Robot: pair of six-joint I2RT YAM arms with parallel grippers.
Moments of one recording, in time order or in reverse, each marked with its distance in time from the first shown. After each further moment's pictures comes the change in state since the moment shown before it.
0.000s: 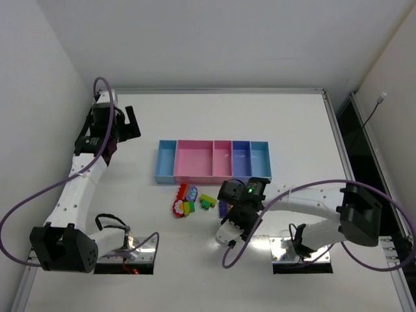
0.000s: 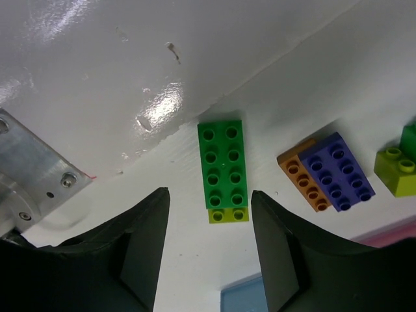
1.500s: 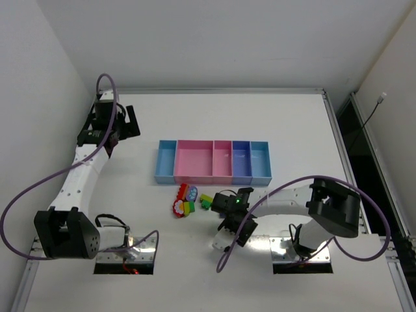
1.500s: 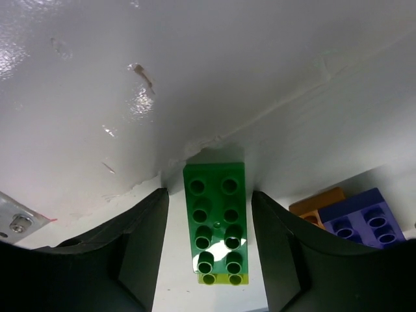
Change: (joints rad) left arm 0.028 0.109 0.035 0.000 0.004 0.023; right arm 0.059 0.194 -0.104 0.227 0.095 0.035
